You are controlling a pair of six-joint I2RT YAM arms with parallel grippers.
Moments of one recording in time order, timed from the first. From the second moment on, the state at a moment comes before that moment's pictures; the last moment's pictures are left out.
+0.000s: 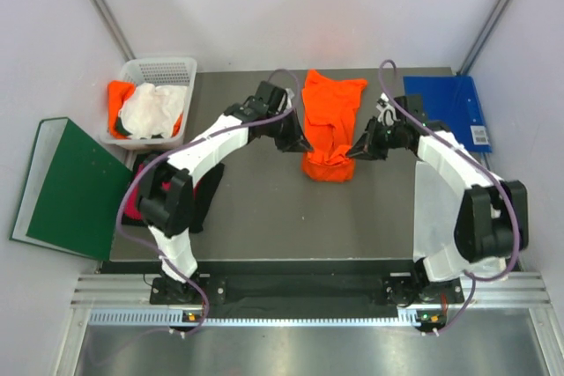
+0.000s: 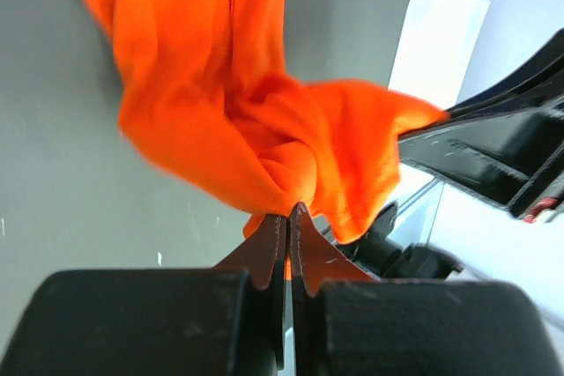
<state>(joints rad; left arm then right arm) -0.57 1.80 1.51 -0.55 0.43 -0.81 0.19 1.49 1.10 -0.52 -0.62 0.57</state>
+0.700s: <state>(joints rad) -0.39 2.42 2.17 -0.59 0.62 -0.79 0.13 2.11 1.66 -0.47 -0.51 0.51</state>
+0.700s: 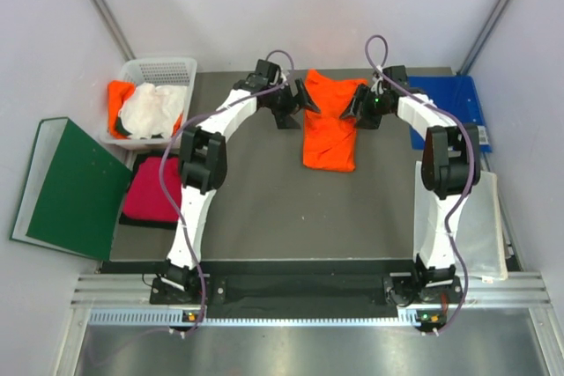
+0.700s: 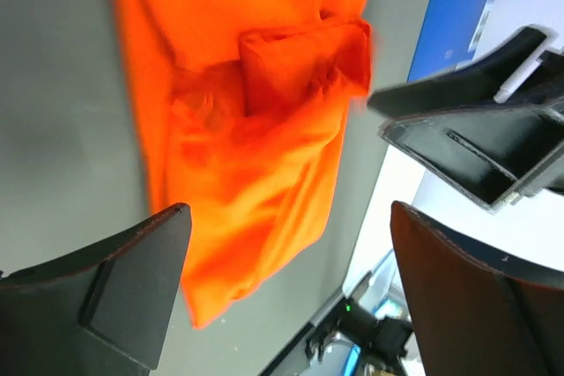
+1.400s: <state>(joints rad) -0.45 2.11 1.46 -0.35 0.61 -0.80 0.06 1.71 0.92 -0.25 -0.56 0.62</state>
